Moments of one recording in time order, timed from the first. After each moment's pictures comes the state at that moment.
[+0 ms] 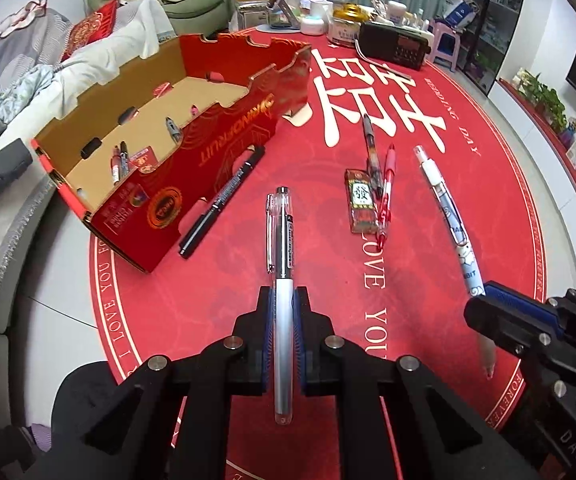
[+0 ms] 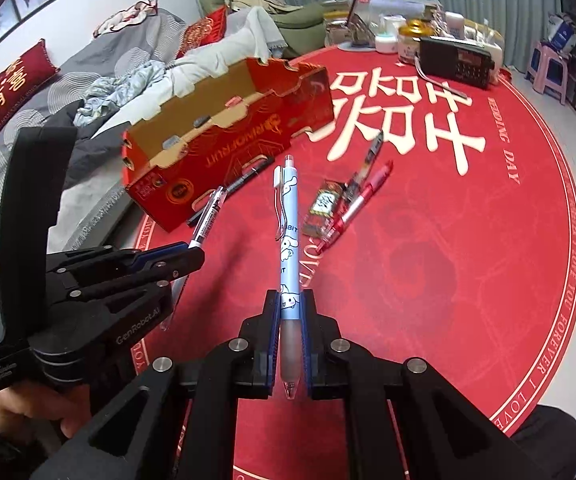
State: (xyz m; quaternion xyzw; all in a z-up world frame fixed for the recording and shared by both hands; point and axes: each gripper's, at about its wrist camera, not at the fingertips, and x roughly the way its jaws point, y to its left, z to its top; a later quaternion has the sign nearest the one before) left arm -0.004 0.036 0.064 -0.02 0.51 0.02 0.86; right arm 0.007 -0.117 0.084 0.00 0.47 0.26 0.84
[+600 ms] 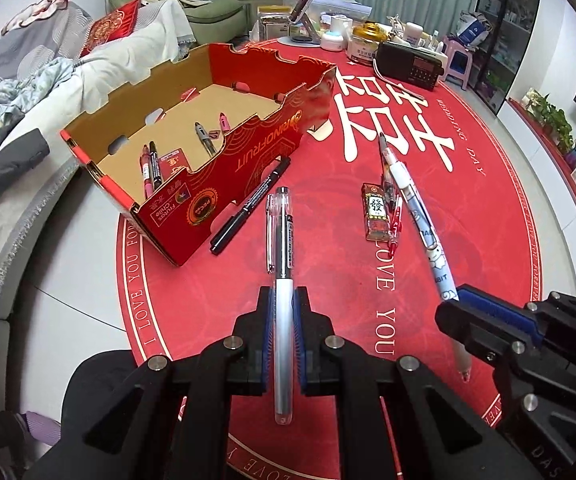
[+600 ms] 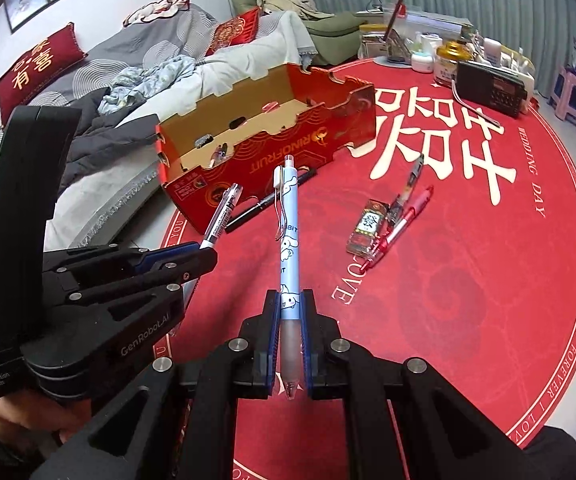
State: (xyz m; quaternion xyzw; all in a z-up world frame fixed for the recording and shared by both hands) left arm -0.020 0.051 0.080 -0.04 0.49 0.04 0.87; right arm 0.001 -0.090 0.092 -0.02 0.45 0.29 0.84
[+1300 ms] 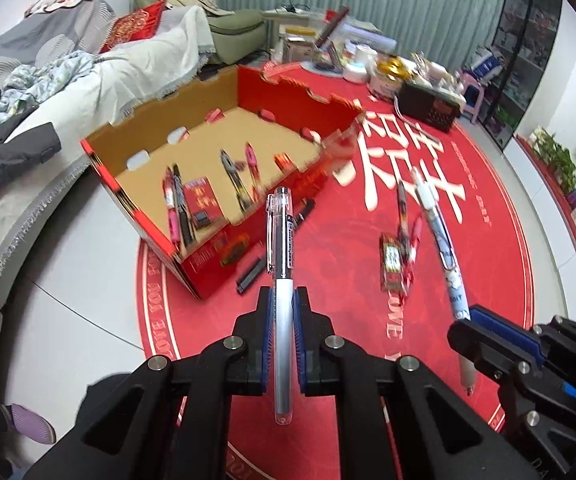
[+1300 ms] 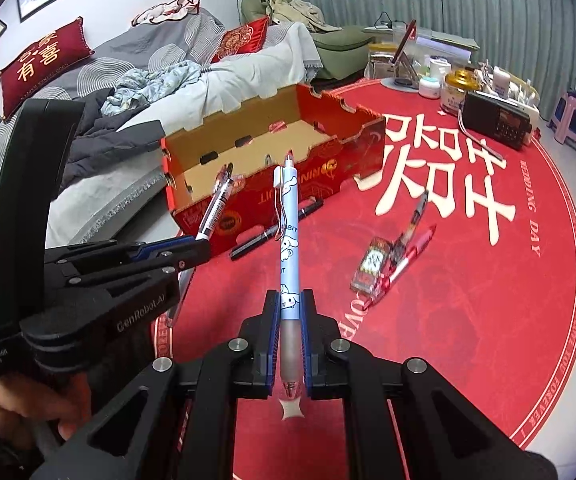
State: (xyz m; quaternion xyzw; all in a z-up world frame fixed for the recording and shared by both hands) left arm -0.003 0.086 0.106 -0.08 0.46 0.06 0.88; right arm 0.015 -0.071 0.118 -0.04 0.43 0.30 0.85
